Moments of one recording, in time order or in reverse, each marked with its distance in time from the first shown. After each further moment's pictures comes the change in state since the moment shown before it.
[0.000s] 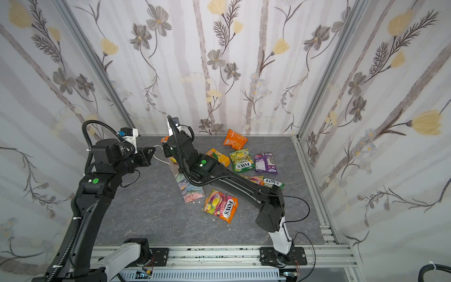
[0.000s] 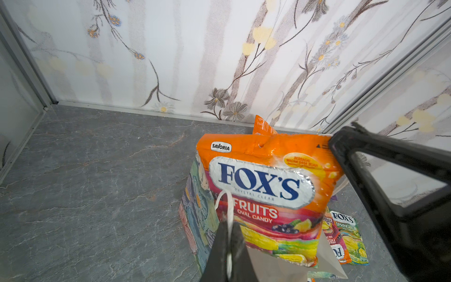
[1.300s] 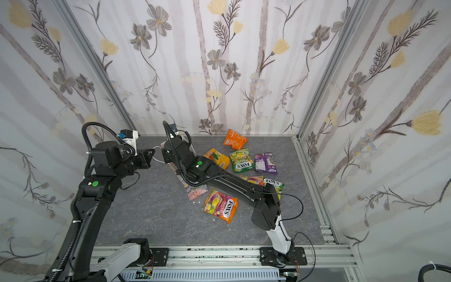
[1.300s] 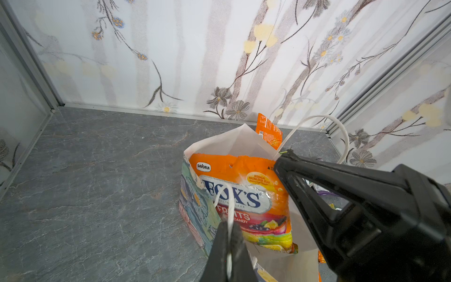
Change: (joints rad) left arm 0.000 -0.028 -0.031 0.002 -0.011 0.024; right arm -0.001 0.051 0.000 -0.065 -0.055 0.057
